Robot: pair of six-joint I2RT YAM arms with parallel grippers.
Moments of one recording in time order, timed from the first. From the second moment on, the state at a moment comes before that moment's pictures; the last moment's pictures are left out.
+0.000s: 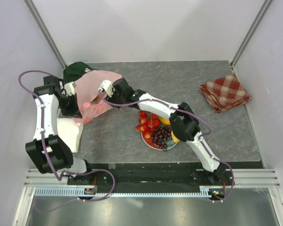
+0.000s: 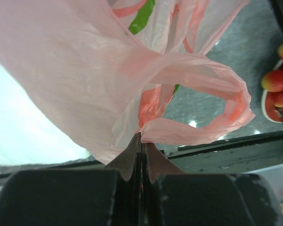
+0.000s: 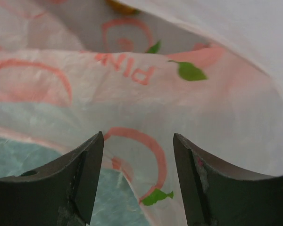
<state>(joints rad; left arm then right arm) 0.30 1.45 1.37 -1.23 0.33 0.14 0.86 2.38 2.09 -0.28 -0.03 -0.32</state>
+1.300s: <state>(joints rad) 0.31 1.46 1.41 -1.22 0.40 0.11 0.91 2.52 2.20 -0.23 -0.15 -0.29</state>
